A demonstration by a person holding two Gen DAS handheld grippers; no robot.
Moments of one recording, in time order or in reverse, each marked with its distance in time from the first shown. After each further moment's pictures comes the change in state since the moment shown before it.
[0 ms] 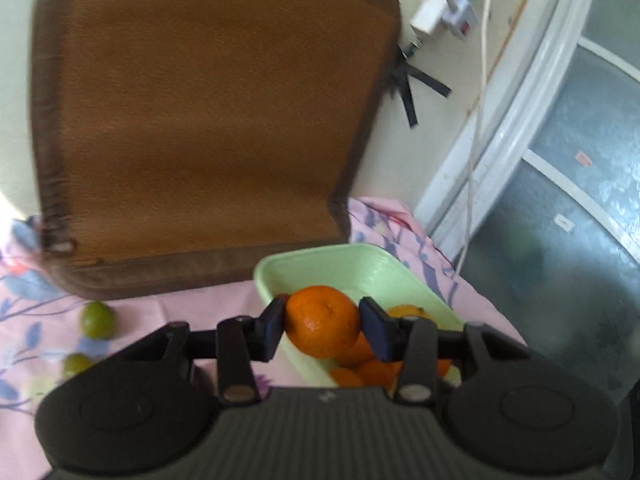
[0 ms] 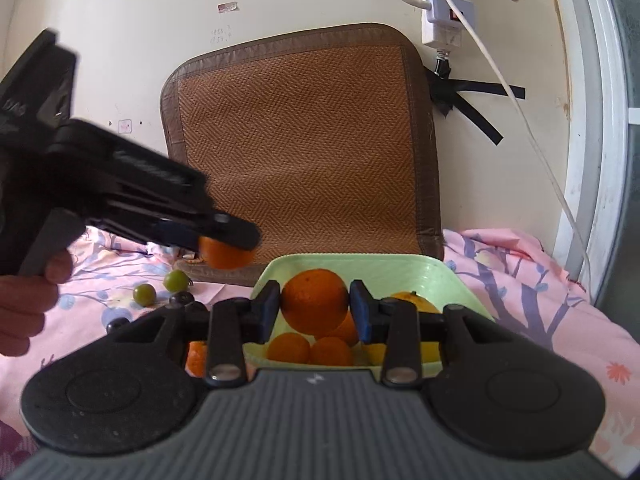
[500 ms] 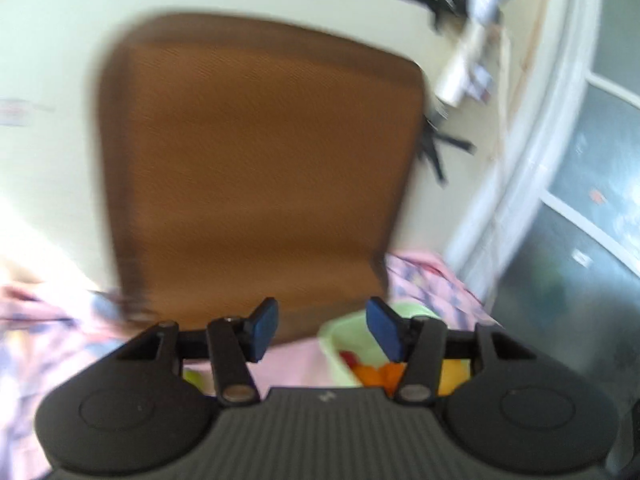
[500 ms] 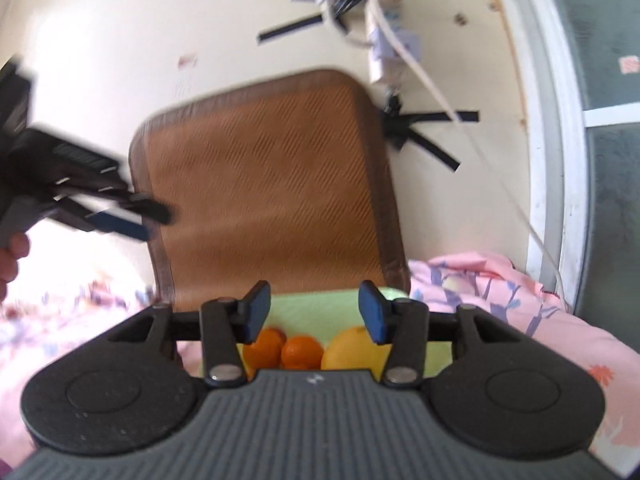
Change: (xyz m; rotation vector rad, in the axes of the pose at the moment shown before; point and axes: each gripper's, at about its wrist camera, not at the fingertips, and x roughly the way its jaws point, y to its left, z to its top) left arm -0.077 0.035 0.027 0.023 -0.138 0.144; right arm -0.018 -0.028 -0.001 0.111 -0.161 -0.055
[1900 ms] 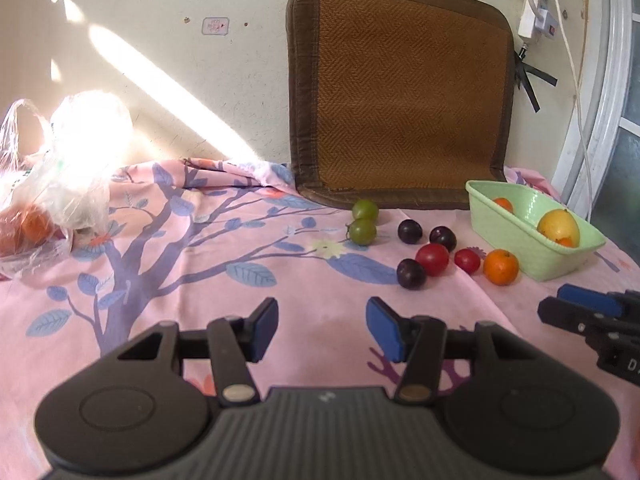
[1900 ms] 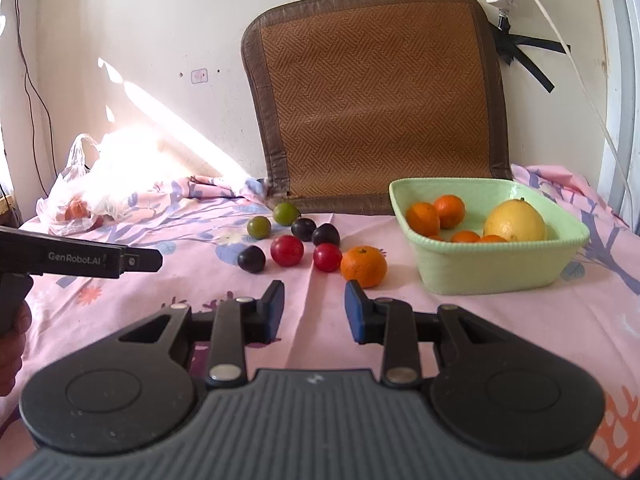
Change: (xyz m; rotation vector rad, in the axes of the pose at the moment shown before) left arm -0.085 0.052 -0.151 0.021 0.041 0.318; right arm -0.029 0.111 -0.031 -0.065 0.315 0.132
